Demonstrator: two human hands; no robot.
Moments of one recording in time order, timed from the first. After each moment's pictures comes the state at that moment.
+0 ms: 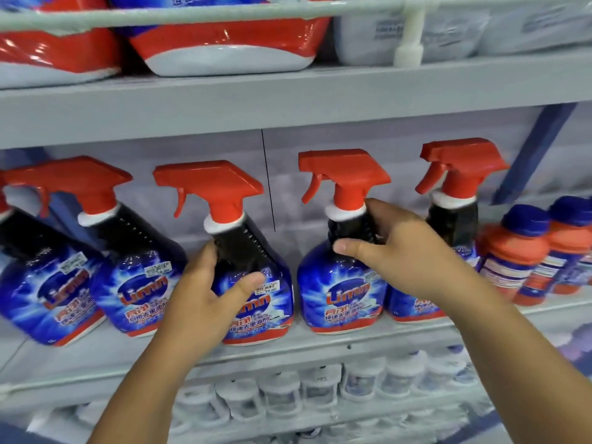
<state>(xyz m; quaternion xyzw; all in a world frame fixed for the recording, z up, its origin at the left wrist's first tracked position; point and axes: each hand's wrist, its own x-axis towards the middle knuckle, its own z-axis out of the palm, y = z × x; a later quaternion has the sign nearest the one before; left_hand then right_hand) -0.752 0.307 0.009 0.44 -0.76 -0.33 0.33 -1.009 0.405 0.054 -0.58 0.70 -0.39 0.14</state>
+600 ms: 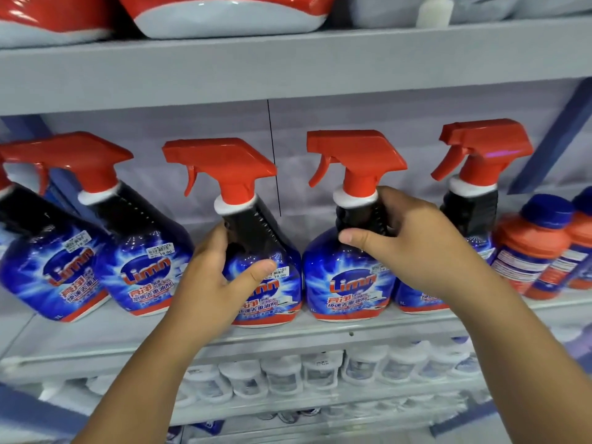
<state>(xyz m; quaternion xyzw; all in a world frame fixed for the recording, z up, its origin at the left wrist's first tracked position) -0.758 0.311 0.008 0.42 -0.78 -0.33 0.33 -1.008 0.411 0.054 -0.58 0.70 -0.39 0.13</state>
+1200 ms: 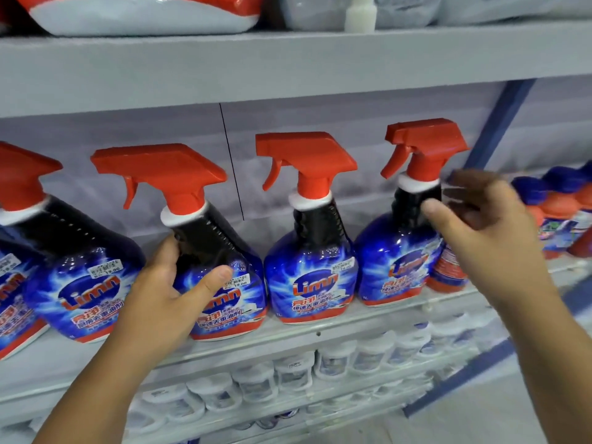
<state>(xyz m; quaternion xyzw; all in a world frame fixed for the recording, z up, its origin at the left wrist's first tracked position) -0.756 0.306 0.009 0.43 -0.76 -0.36 0.34 -1.074 0.478 0.040 -0.40 0.70 -0.58 0.00</state>
